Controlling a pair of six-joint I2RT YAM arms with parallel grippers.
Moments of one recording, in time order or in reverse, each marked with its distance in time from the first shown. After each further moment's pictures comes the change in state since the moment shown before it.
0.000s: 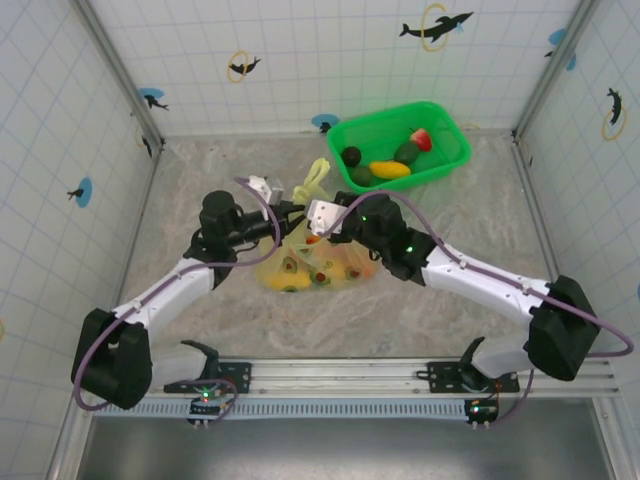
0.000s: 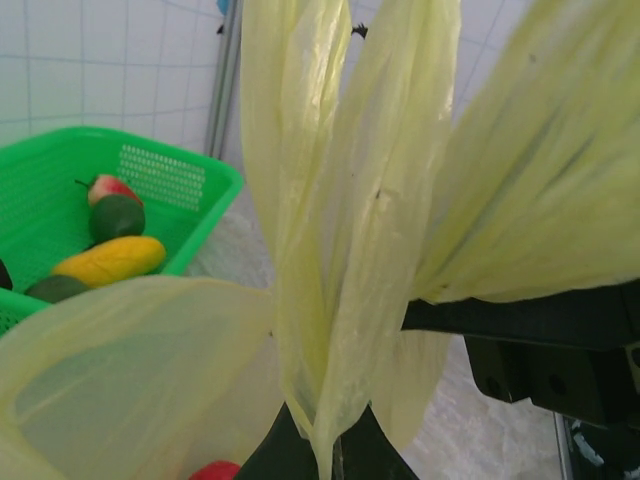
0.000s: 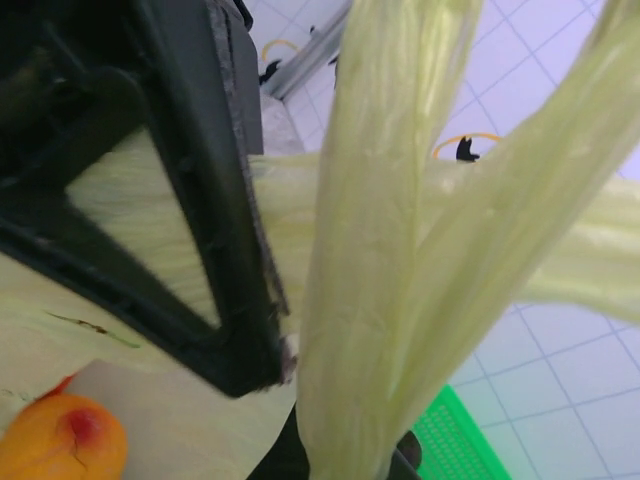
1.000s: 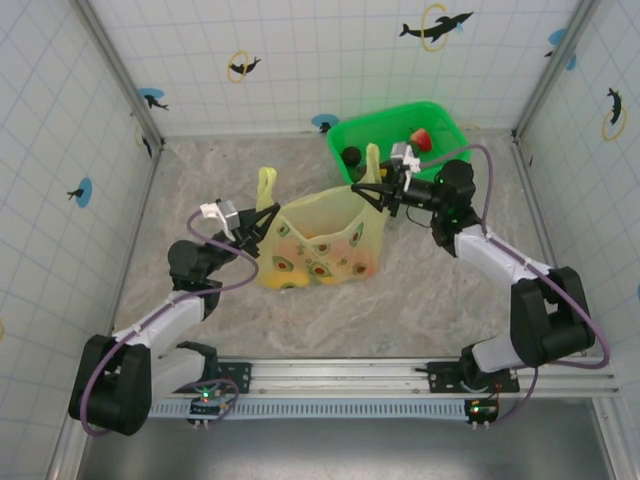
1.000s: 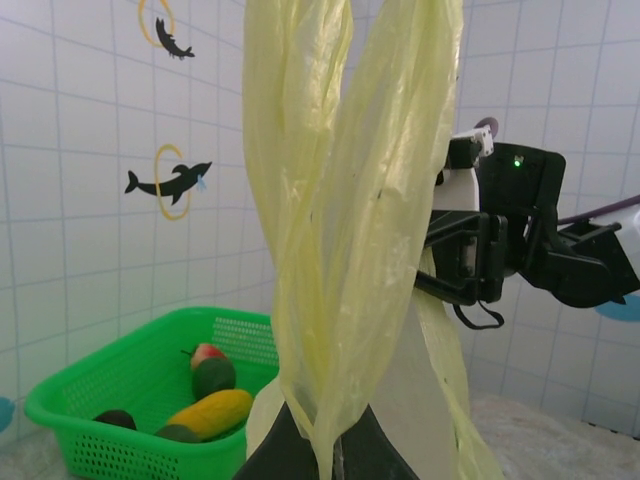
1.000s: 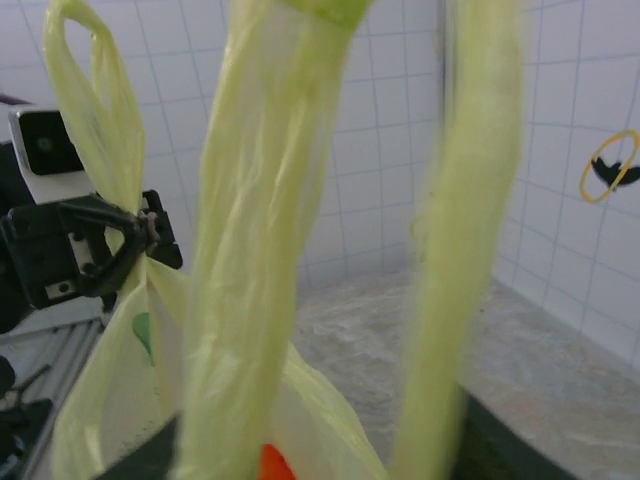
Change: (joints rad) left arm 0.138 -0.141 -0.330 0.709 -0.078 -0.151; right arm -0.552 0.036 -0.177 0.593 -1.052 0.979
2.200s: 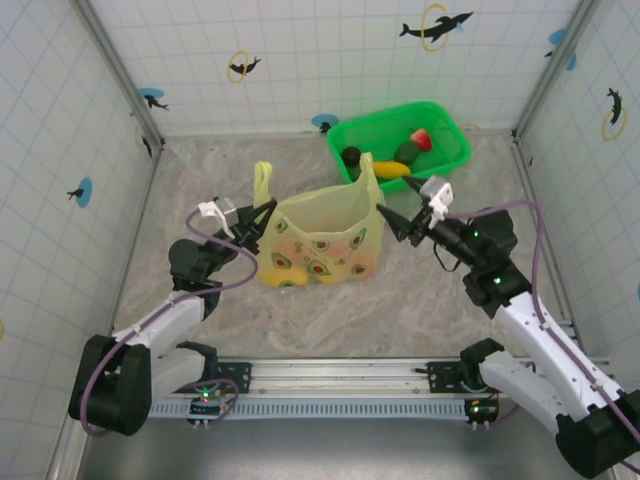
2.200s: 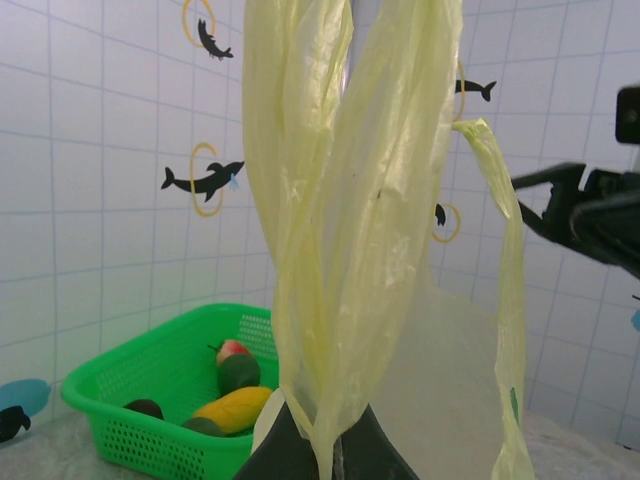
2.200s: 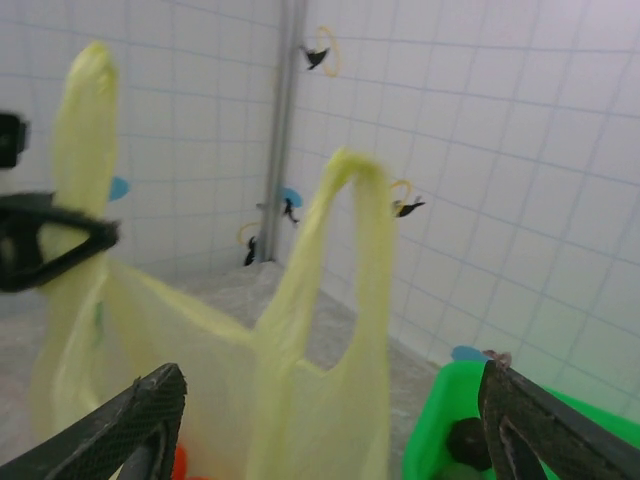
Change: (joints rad) left arm 0.000 -0.002 0.000 -0.026 -0.068 0.004; right arm 0.110 -0.606 -0.183 -0.448 0.506 -0.306
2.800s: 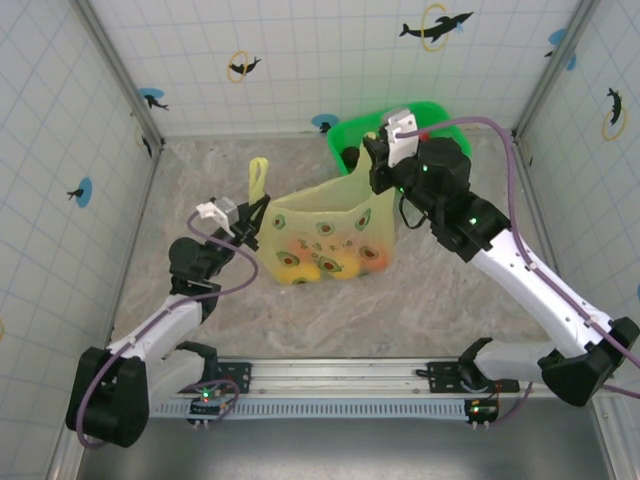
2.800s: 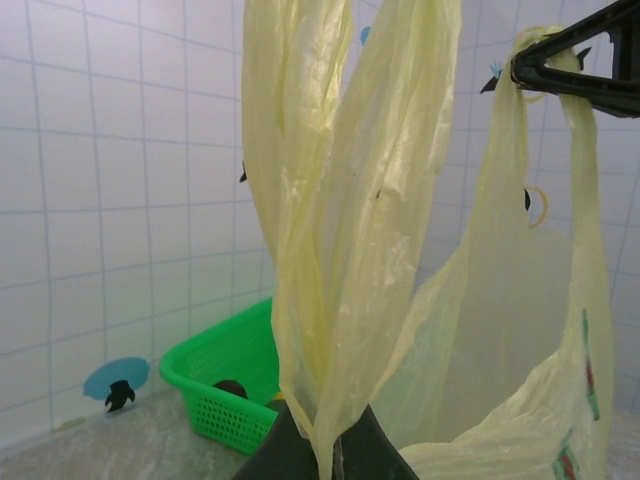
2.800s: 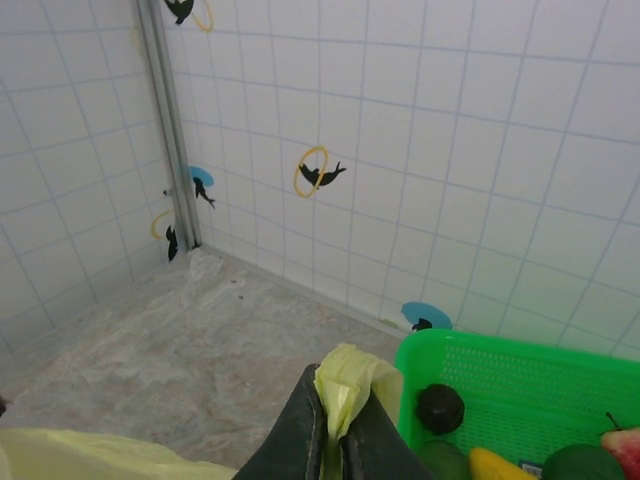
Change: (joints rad) left arm -0.006 -0.055 0.003 -0.140 -0.146 0.133; right arm 0.246 0.402 0.666 -0.468 0.539 0.114
